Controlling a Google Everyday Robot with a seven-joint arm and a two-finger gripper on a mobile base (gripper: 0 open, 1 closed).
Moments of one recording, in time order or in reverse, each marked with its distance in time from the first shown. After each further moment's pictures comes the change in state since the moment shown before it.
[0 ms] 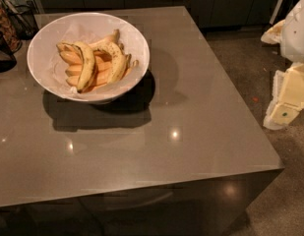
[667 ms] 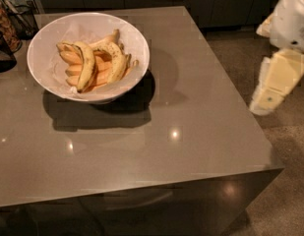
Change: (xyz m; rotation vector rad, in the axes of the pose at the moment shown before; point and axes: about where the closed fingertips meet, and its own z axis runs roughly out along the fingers) arm -0.016 -0.019 0.003 -0.003 -0.001 0.057
